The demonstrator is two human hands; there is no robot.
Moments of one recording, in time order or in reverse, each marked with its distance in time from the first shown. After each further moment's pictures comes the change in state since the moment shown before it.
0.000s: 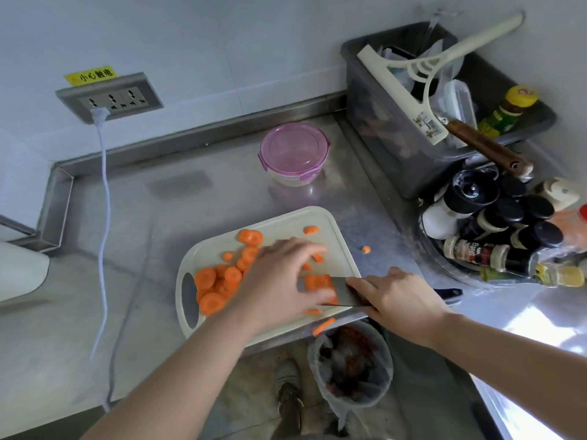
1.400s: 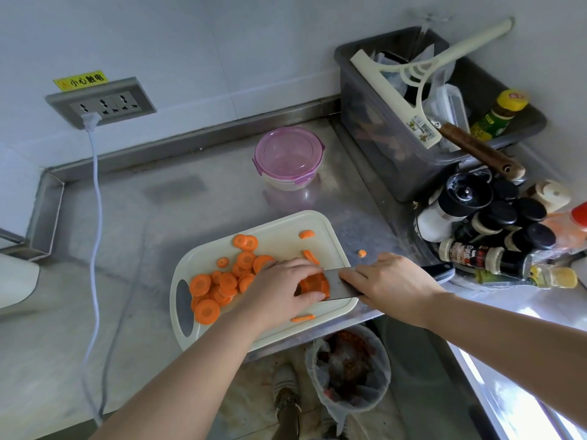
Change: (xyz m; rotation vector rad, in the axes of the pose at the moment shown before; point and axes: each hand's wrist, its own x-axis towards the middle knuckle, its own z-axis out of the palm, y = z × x) left_hand 0.013 -0.025 0.031 0.087 -0.230 -0.072; right_hand 0.021 0.021 0.008 -0.026 0.053 -0.161
